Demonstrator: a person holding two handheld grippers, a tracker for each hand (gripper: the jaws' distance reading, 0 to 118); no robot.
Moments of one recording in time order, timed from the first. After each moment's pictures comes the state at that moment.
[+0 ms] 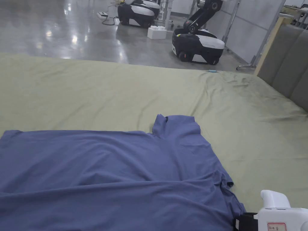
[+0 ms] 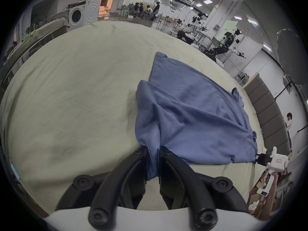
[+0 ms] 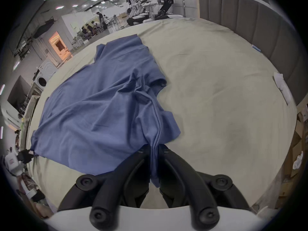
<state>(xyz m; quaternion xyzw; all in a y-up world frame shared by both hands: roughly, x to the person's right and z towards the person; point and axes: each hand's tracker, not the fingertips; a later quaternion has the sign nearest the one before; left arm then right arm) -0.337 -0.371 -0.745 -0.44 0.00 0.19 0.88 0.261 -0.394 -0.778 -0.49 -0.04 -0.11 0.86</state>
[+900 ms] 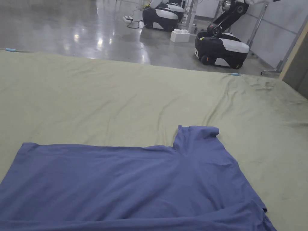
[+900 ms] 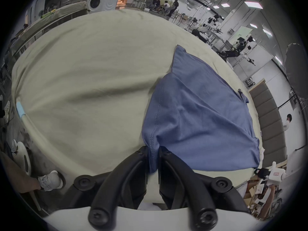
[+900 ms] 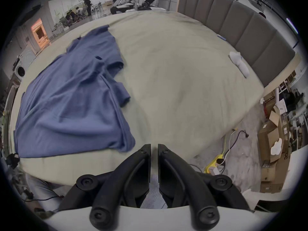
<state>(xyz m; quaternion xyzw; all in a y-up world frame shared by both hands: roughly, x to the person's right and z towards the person) -0.363 -0.394 -0.632 -0.47 0.05 0.24 0.85 0.285 -0.377 -0.650 -0.54 -0.15 -0.05 0.83</state>
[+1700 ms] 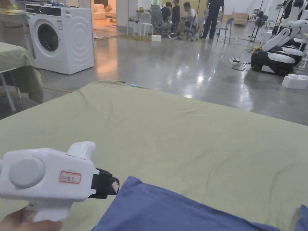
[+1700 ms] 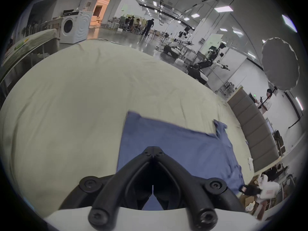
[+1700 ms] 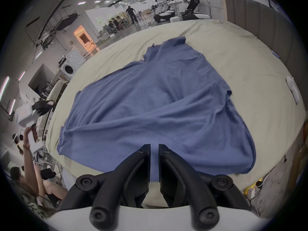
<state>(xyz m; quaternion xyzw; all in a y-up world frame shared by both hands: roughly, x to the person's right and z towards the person) -0.379 -0.322 -0.849 -0.38 -0.05 0.20 0.90 0.195 -0.342 -0.705 -0.49 0.08 -0.12 0.86</state>
